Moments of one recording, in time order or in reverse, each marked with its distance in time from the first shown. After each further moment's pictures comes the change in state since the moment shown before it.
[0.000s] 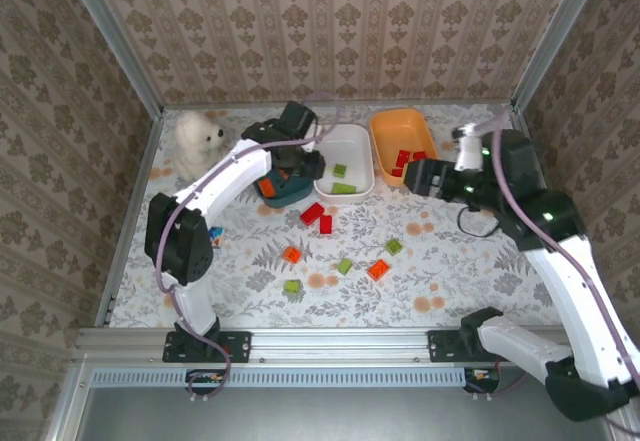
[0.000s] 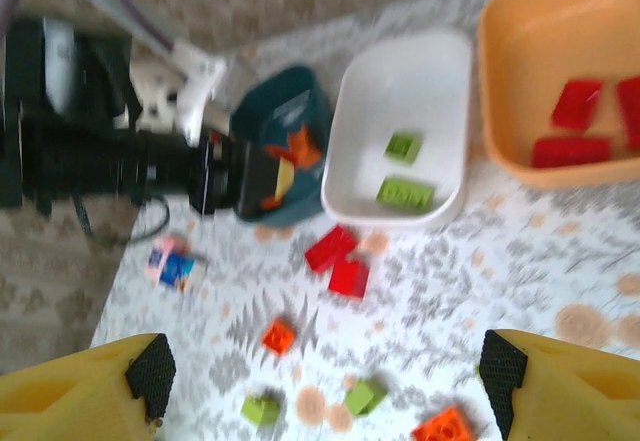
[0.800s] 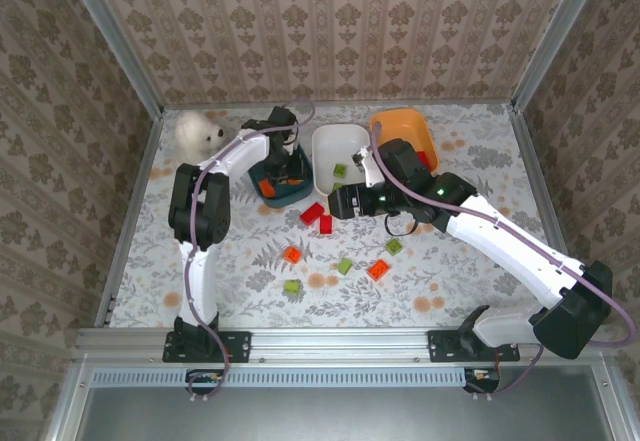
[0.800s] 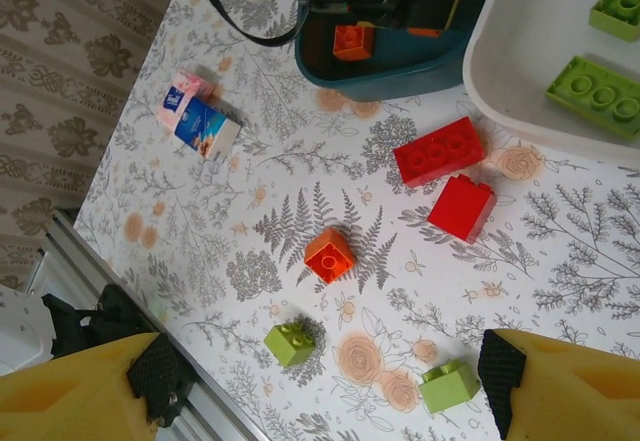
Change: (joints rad) left arm 0.160 0.309 0.121 -0.038 0.069 -0.152; right arm 0.332 0.301 -0.105 0.262 0.002 0.009
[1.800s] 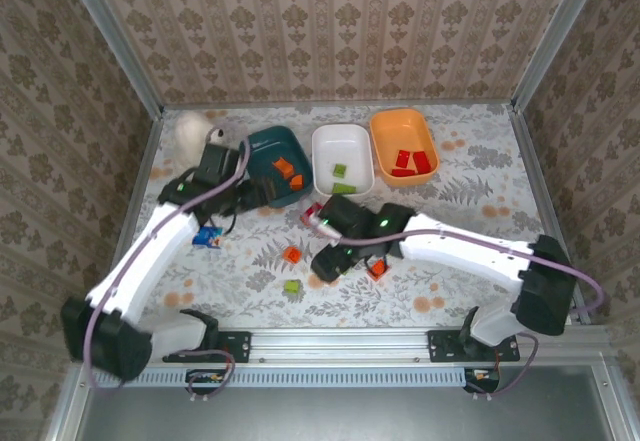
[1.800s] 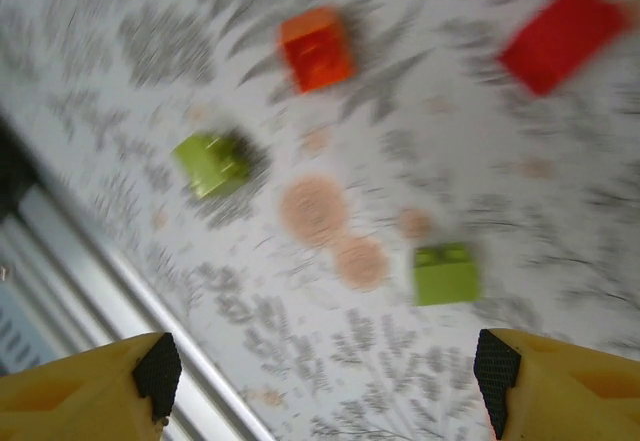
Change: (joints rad) left arm 0.000 -1.041 -0.725 0.043 -0.113 -0.228; right arm 0.348 0.201 -0.043 -0.133 0.169 -0.246
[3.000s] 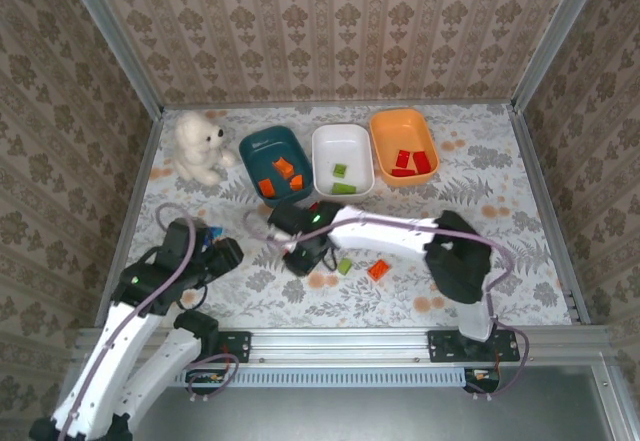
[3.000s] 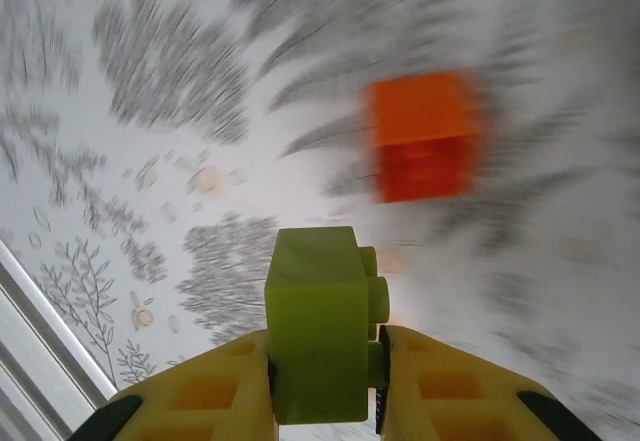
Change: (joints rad) left arm -0.060 -0.503 -0.277 -0.268 -0.057 -0.212; right arm -0.041 0.371 0.309 -0.031 -0.003 -0.068
